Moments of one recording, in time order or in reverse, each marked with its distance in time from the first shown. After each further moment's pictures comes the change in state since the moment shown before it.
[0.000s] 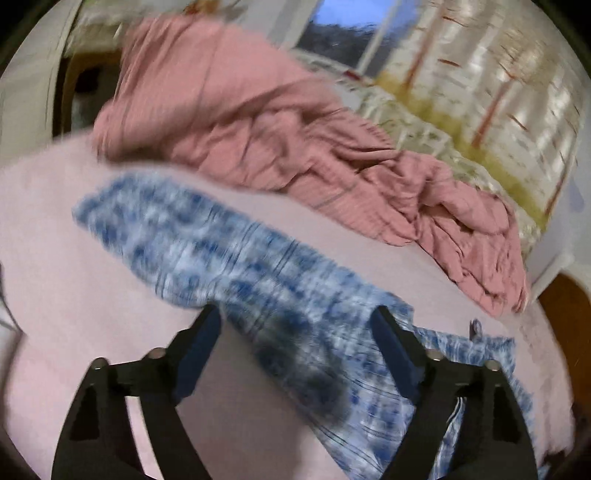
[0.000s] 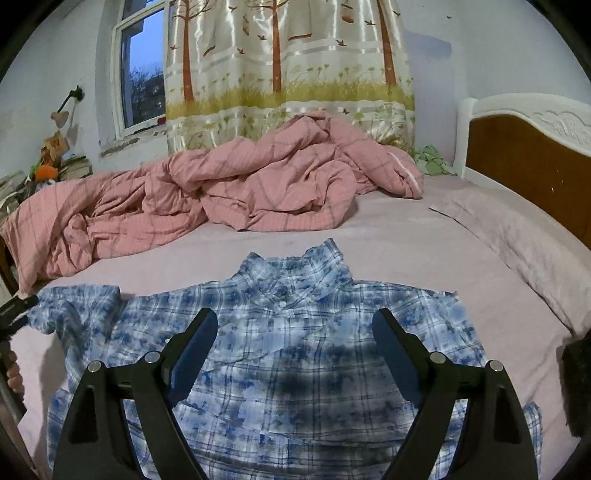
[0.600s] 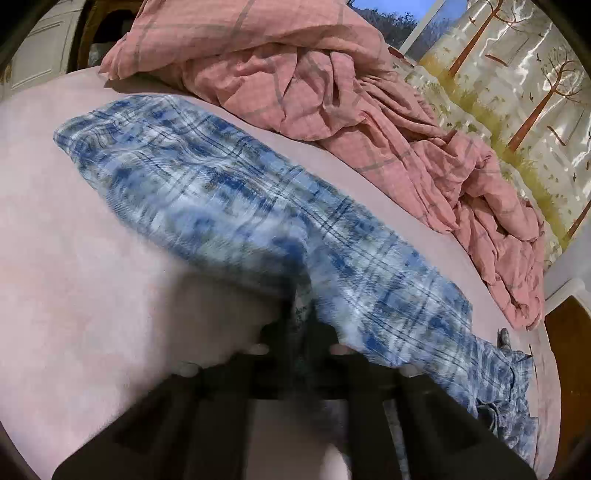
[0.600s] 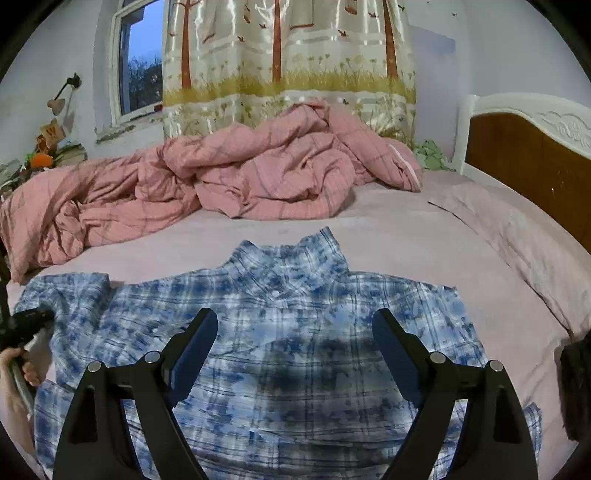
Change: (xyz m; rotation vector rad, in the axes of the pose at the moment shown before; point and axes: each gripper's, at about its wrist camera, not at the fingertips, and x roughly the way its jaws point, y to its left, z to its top) left arm 0.059 0.024 -0.017 -0.094 0.077 0.051; right arm 0.018 -0.003 -0.002 -0.019 0.048 -0.032
